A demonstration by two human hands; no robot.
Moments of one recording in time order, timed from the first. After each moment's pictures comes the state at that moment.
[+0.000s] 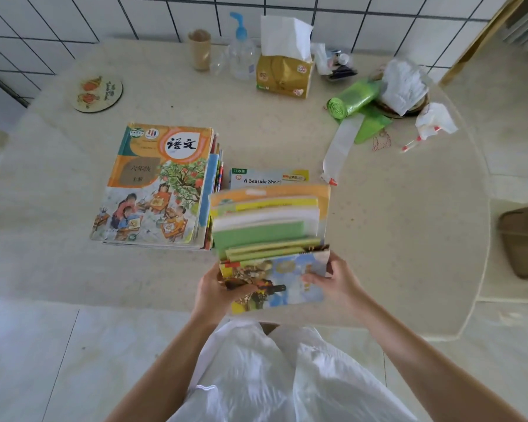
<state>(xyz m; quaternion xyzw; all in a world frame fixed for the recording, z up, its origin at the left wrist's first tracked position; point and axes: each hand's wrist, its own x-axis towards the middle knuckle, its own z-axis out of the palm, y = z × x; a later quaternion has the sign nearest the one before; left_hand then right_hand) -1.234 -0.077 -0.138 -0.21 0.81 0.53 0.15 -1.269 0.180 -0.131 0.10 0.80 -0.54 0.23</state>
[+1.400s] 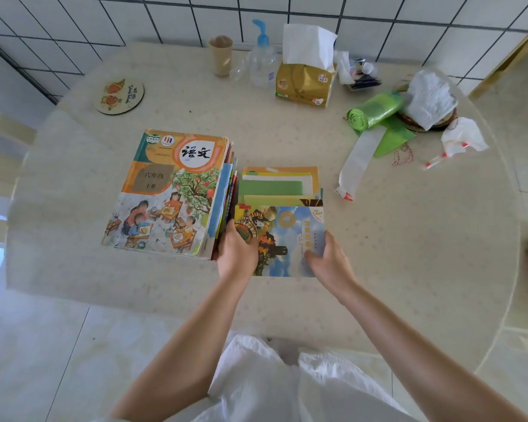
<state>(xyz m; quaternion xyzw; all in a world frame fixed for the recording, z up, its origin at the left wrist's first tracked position) -1.335 -0.037 -0.098 -0.33 0.85 0.39 0.13 -1.333 0.136 -0.102 0.16 0.85 -0.43 0.24</state>
